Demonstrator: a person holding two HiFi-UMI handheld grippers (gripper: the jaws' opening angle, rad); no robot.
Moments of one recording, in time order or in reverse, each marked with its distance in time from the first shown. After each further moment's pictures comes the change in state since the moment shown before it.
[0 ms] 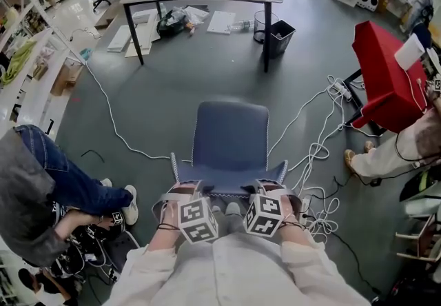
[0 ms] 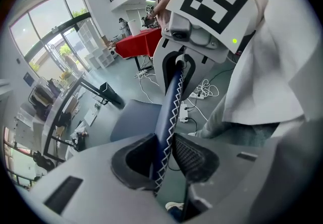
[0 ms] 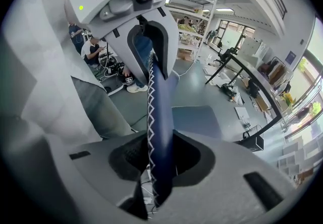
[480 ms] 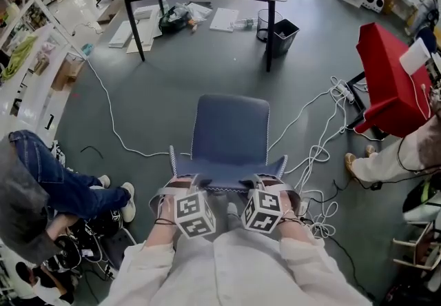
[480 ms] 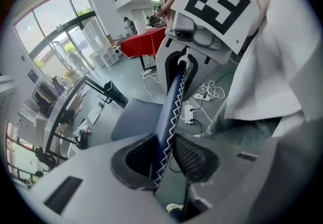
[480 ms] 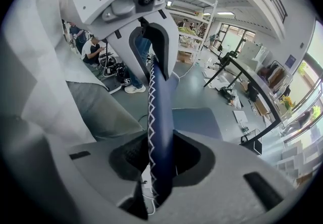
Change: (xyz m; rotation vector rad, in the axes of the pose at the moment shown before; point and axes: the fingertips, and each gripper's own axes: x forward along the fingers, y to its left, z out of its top) left arm 0.015 0.034 0.012 -0.038 0.010 0.032; right arm 0.006 -0.038 -0.007 -0.026 -0.032 -0.008
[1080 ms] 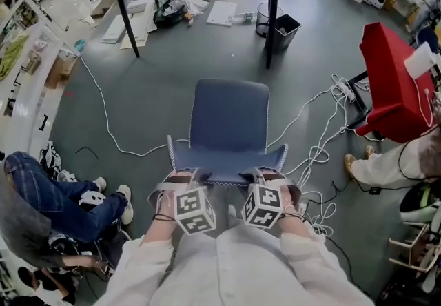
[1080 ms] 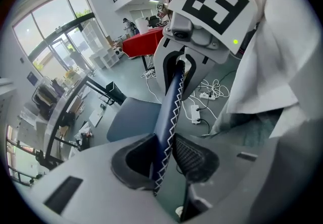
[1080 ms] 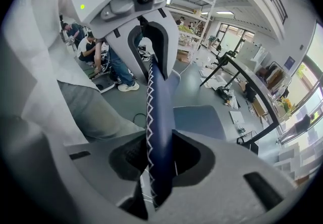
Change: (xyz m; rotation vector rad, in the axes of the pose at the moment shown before) left arm 0.033 0.069 0.001 0.024 -0.012 0.005; right arm 0.031 -0.073 0.002 -0.007 0.019 -0.027
